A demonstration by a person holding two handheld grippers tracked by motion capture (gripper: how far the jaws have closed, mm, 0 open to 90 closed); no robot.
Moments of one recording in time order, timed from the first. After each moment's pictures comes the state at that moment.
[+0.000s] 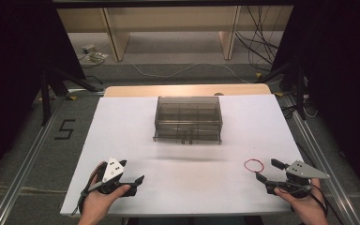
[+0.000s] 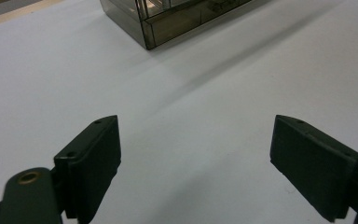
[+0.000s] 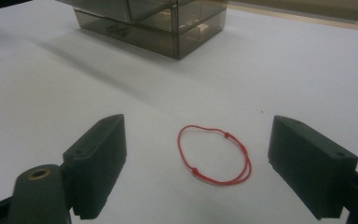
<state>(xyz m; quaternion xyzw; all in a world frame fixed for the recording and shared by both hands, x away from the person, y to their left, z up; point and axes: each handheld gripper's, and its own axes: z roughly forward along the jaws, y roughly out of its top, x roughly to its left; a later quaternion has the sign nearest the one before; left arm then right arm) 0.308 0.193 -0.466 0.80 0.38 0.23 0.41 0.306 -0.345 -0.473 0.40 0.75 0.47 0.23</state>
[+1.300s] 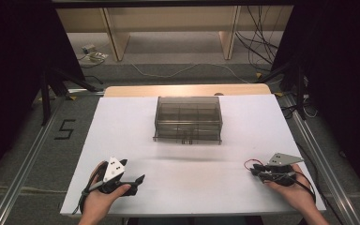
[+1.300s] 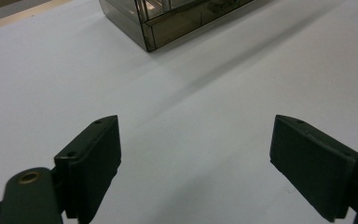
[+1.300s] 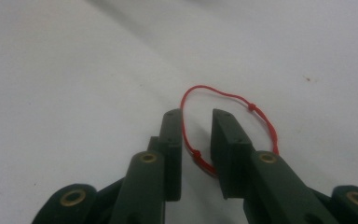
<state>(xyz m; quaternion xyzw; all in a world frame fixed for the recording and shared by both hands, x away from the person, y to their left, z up) 0.310 0.193 -0.467 0.80 0.37 0.24 0.41 0.347 -0.331 -0.492 0.36 0.84 0.37 0.17</state>
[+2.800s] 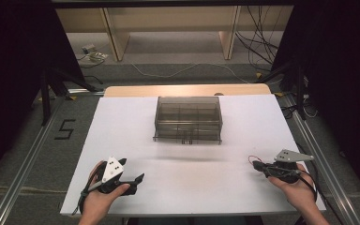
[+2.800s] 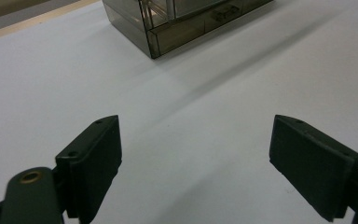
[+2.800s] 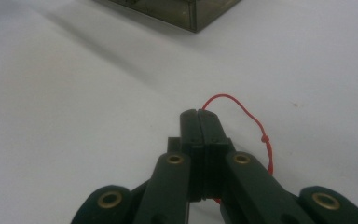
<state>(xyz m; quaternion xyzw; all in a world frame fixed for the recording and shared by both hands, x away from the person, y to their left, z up) 0.309 0.194 -0.466 0.79 0.37 0.24 0.42 0.344 -0.334 -0.475 0.39 0.80 0.43 0.16</state>
